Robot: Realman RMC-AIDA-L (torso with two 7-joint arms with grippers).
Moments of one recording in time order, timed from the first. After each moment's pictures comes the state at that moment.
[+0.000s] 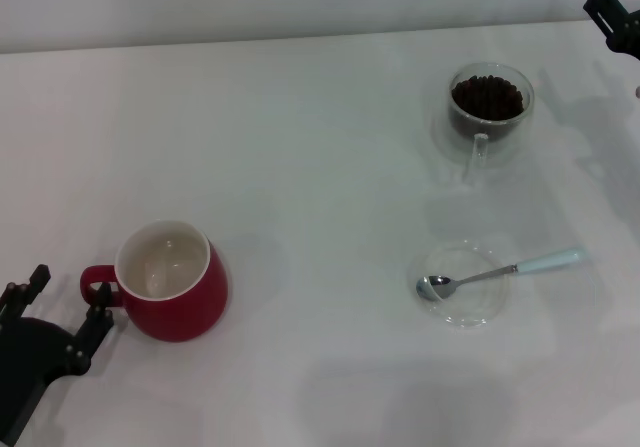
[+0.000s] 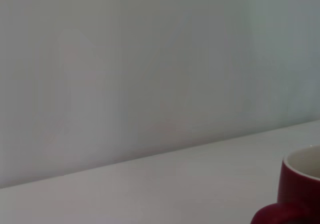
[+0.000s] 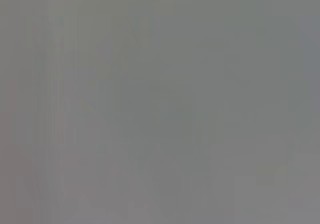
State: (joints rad) left arm -0.15 -2.09 2.84 0.21 -0.98 1.26 -0.01; right arm 0.52 2.02 -0.66 0.00 -0.69 -1.23 0.34
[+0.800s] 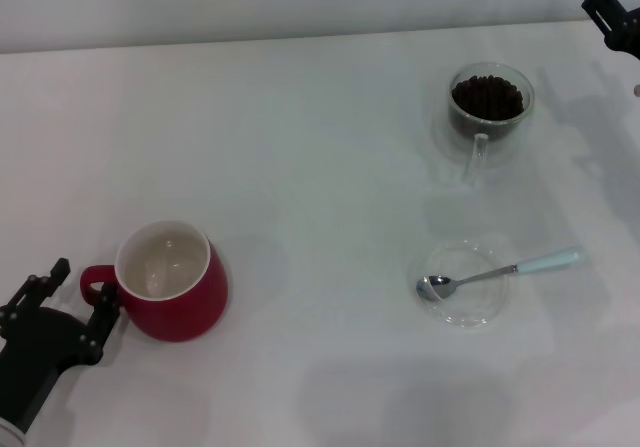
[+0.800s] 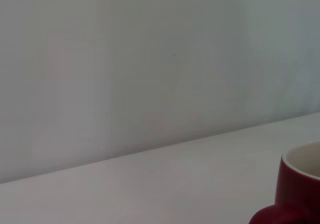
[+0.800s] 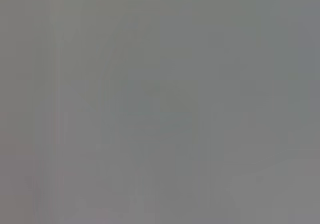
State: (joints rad) left arm -0.18 -2.09 2.84 0.22 -0.98 1.21 -0.01; right arm 0.52 2.02 -0.66 0.00 -0.69 -1.23 0.34
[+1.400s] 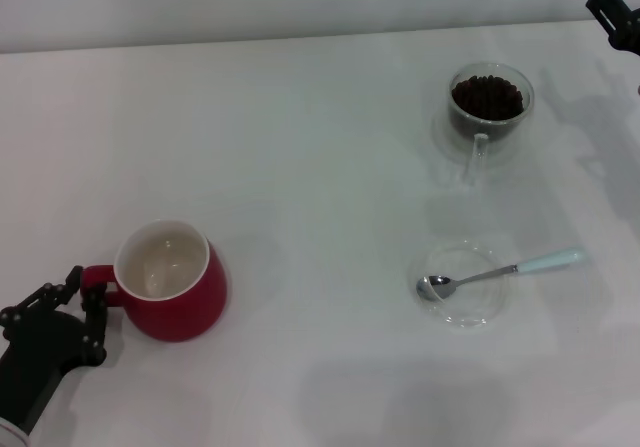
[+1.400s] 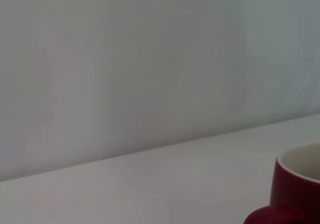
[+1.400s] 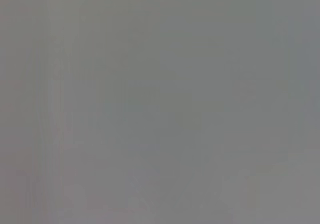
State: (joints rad) left arm -0.18 -2.09 2.84 0.23 -0.98 1.21 -0.01; right arm 0.52 2.02 -0.66 0.00 -0.69 -1.23 0.34
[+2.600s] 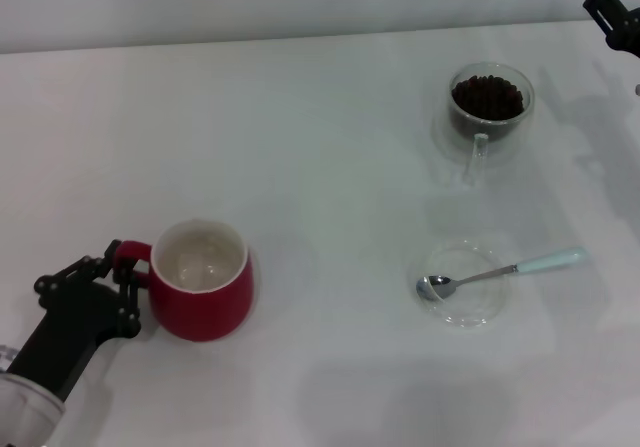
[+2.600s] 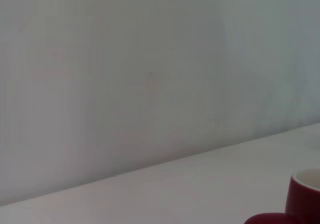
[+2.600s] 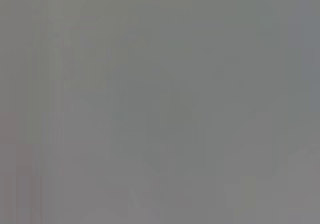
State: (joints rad) left arm -0.23 -2.10 2.84 0.29 -0.99 1.17 0.05; right arm 0.52 2.02 -0.66 0.00 -0.69 -1.22 0.34
